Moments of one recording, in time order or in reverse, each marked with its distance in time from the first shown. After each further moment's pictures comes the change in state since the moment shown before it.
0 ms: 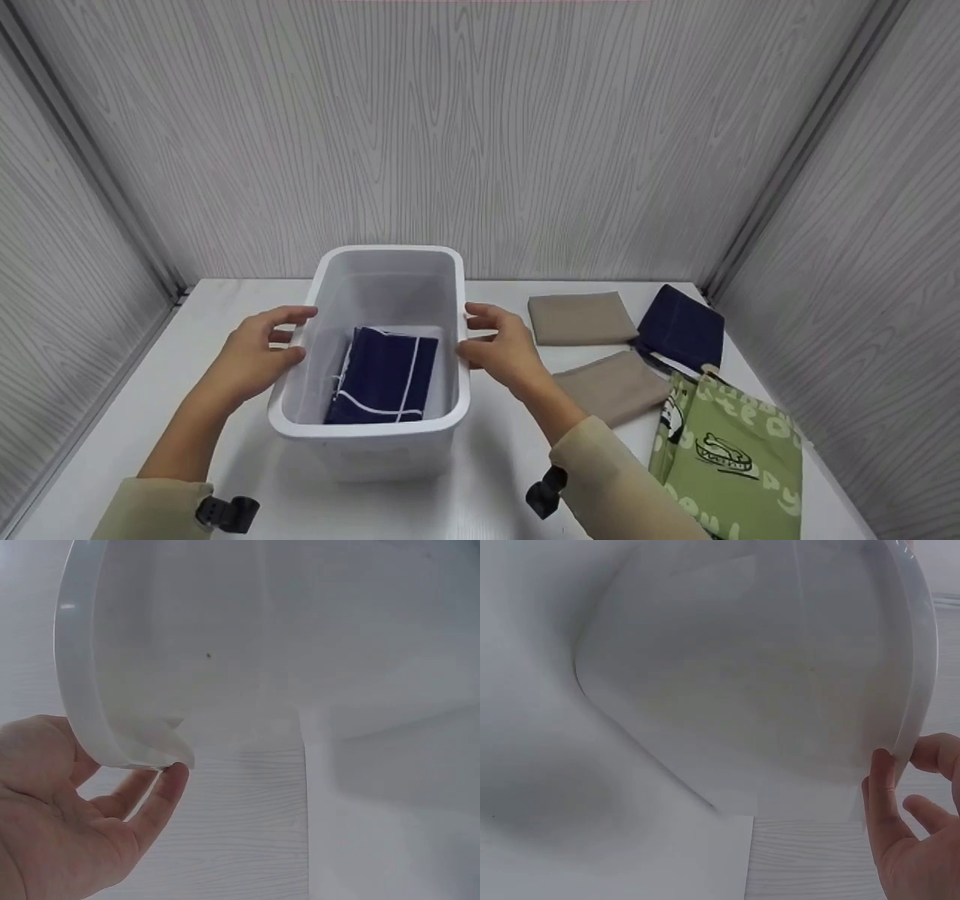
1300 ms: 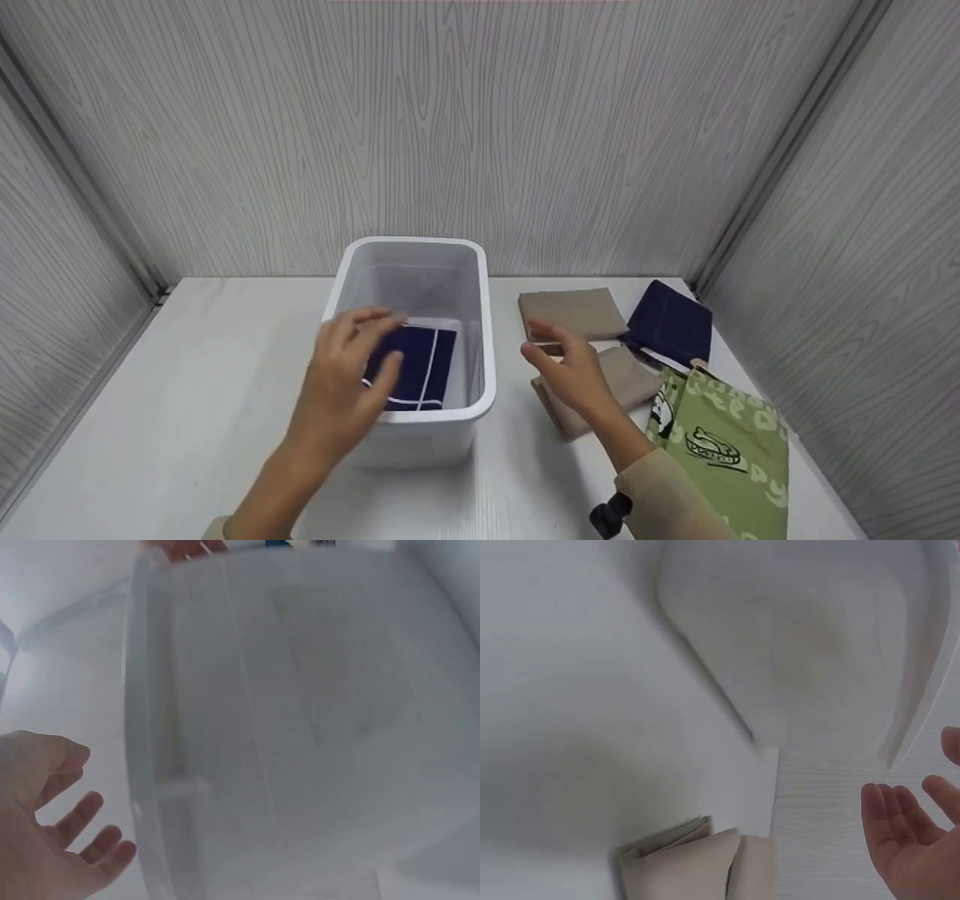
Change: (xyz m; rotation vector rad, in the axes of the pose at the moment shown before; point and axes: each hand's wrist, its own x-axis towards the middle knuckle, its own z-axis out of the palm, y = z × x) left_hand -0.023 0.081 0.100 0.142 0.455 0.545; right_hand -0.036 0.052 -0.079 -0.225 0.192 -0.156
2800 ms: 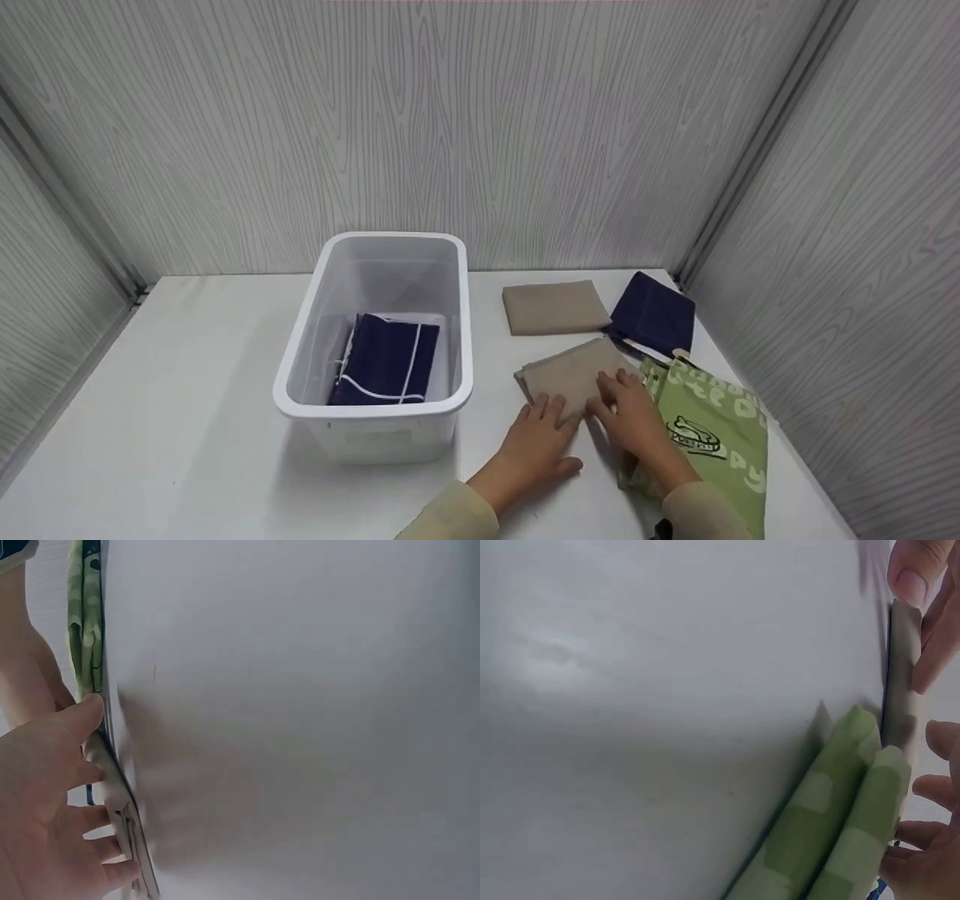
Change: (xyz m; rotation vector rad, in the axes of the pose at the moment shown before) left_hand -0.065 0.075 0.257 0.379 -0.807 0.191; right_hand -0.055 0.123 -0.089 -0.705 -0.049 0.111
